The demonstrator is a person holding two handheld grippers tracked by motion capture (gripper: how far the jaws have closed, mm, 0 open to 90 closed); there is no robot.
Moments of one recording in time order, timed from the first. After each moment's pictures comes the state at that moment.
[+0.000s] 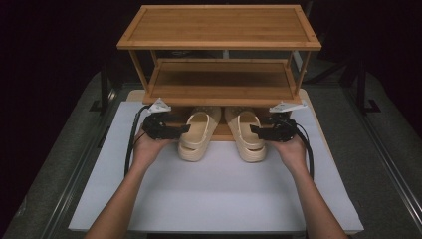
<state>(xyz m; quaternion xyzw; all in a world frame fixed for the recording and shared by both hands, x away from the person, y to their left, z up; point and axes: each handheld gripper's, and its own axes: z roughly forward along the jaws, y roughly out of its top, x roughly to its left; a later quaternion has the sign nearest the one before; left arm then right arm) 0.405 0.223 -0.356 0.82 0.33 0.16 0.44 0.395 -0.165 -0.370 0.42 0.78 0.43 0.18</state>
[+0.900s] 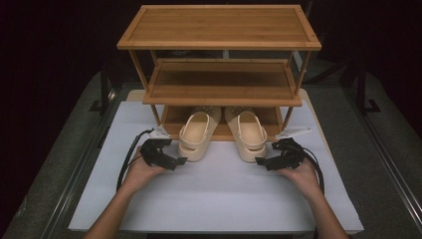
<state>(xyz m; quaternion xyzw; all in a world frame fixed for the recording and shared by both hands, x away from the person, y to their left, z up) 0.377 0.232 -0.420 0.86 0.31 0.10 0.40 0.356 -0.187 -0.424 0.41 0.82 0.40 0.09</state>
